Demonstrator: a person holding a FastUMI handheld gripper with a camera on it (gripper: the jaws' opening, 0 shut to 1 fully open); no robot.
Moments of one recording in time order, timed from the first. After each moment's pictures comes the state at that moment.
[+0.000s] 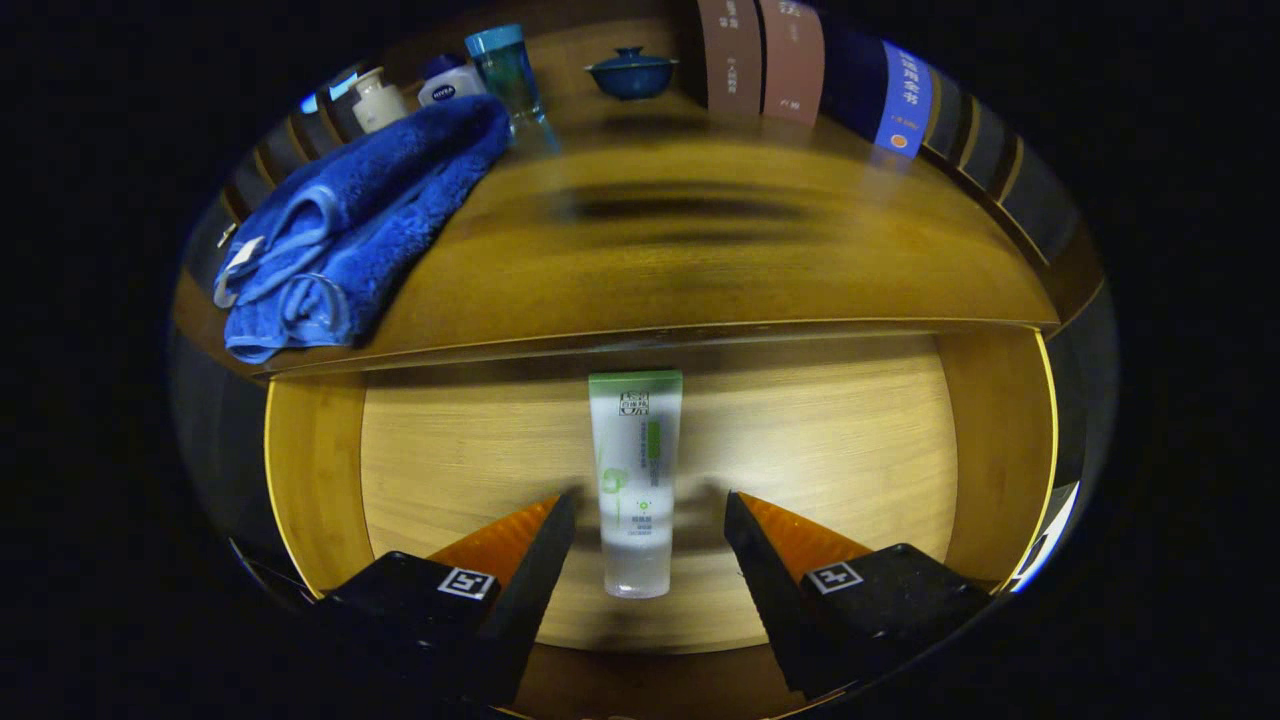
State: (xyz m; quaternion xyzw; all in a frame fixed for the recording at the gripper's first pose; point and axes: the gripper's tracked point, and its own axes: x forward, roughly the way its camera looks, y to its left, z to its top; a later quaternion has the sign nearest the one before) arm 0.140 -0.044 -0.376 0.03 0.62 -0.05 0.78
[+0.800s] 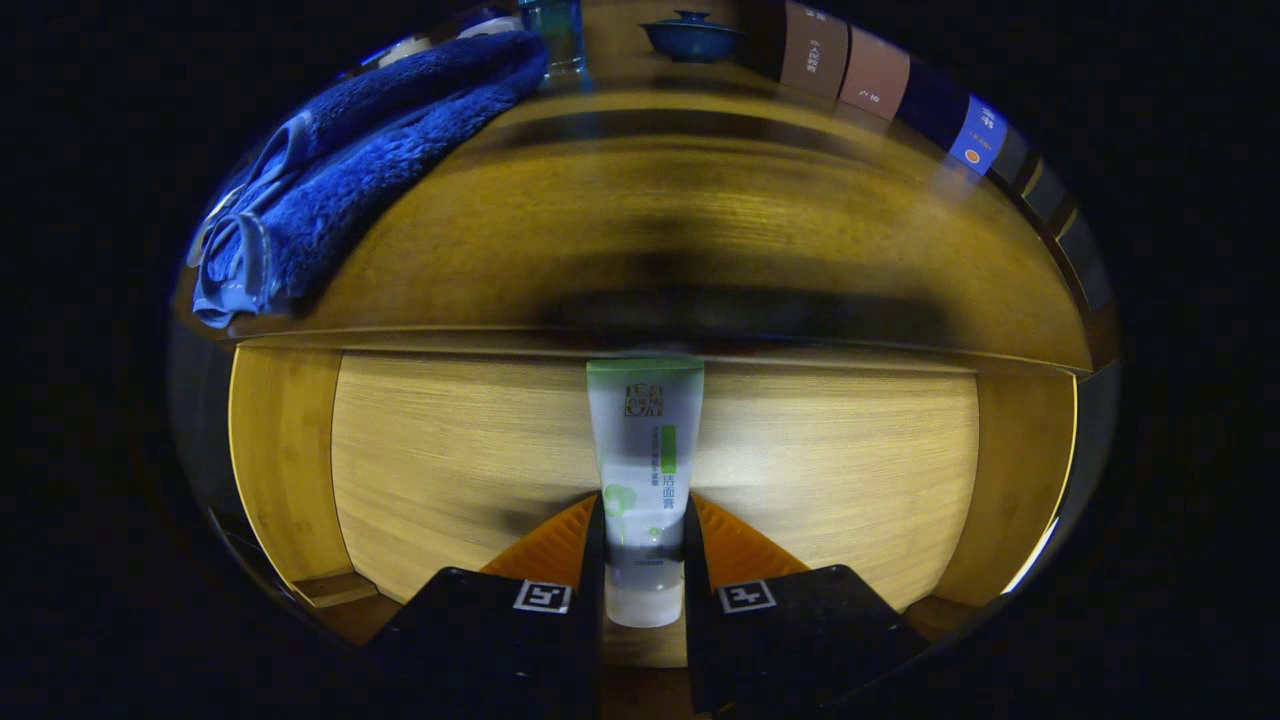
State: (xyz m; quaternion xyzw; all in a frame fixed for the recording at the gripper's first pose) arm 0.141 -0.035 -0.396 0.00 0.64 -0.02 0.77
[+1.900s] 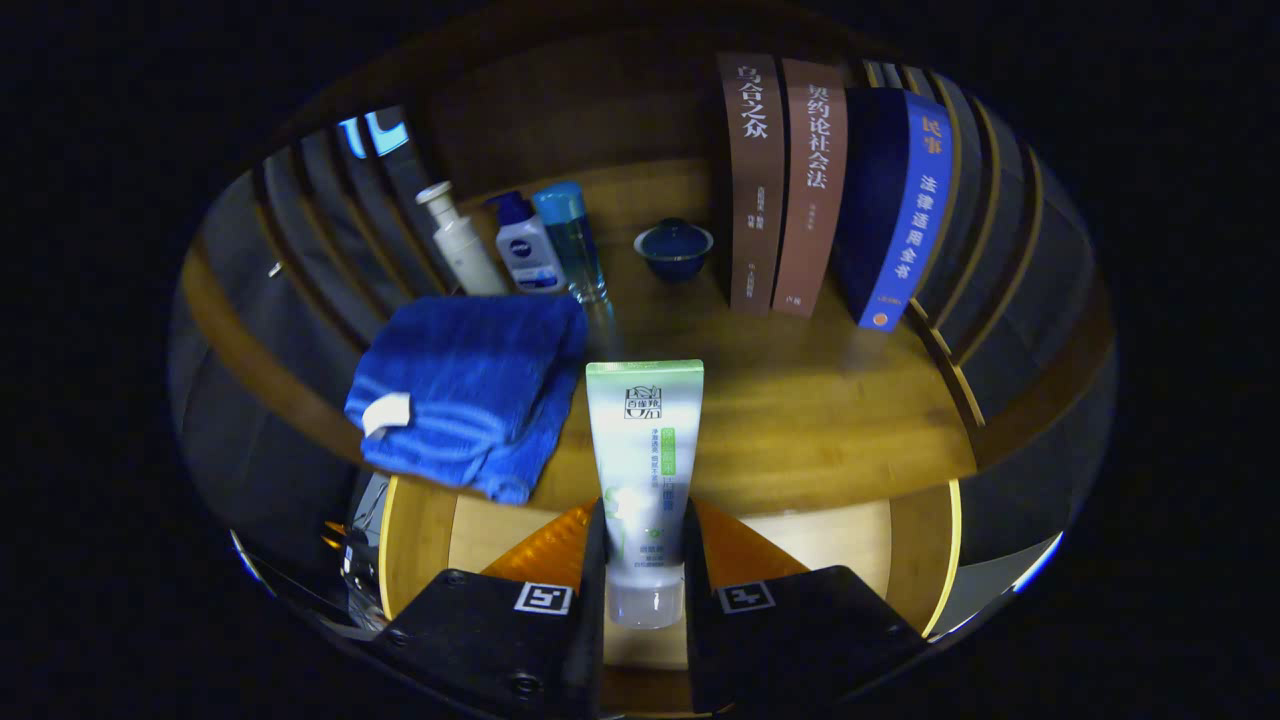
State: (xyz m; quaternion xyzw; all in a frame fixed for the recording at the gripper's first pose) arm 0.246 -0.044 -0.244 0.05 0.50 -0.01 0.87
